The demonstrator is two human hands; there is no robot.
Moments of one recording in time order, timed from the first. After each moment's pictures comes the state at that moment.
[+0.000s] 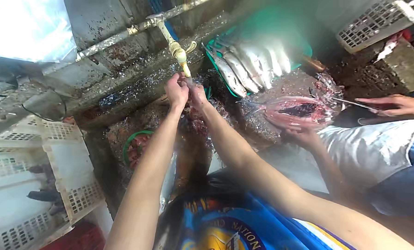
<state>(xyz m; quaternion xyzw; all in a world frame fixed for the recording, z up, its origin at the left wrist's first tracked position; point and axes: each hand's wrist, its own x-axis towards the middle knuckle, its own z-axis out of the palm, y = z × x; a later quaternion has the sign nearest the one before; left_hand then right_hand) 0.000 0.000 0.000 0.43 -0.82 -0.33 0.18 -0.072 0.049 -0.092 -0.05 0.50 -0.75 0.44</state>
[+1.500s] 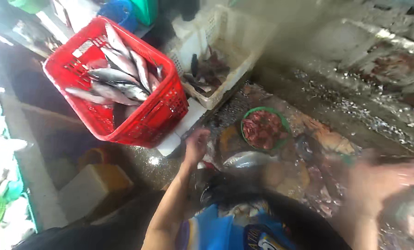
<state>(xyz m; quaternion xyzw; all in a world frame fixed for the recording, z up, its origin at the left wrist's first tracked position) 0.523 0.224 -0.029 0.67 -0.55 -0.25 0.43 0.064 0.134 0.031 -0.49 0.82 -0.30 0.01</state>
